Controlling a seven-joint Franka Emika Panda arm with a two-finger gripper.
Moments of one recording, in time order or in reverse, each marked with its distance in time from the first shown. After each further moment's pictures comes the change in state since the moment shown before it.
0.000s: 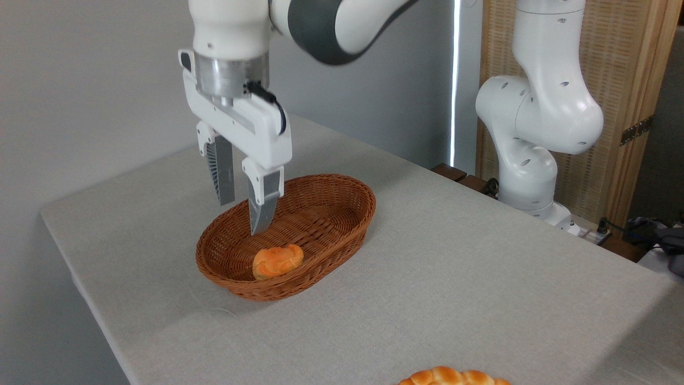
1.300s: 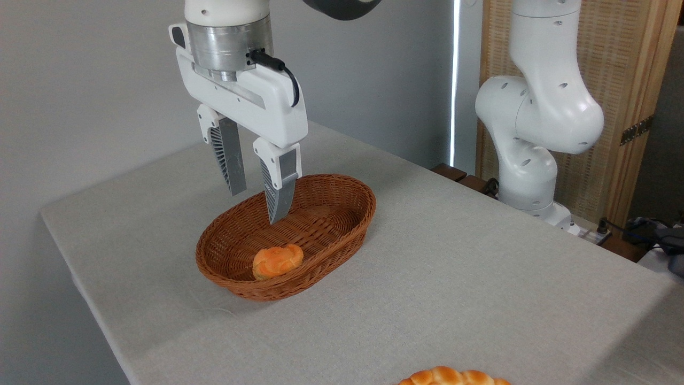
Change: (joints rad) arm 0.017 0.062 0.068 0.202 0.019 -0.227 -0.004
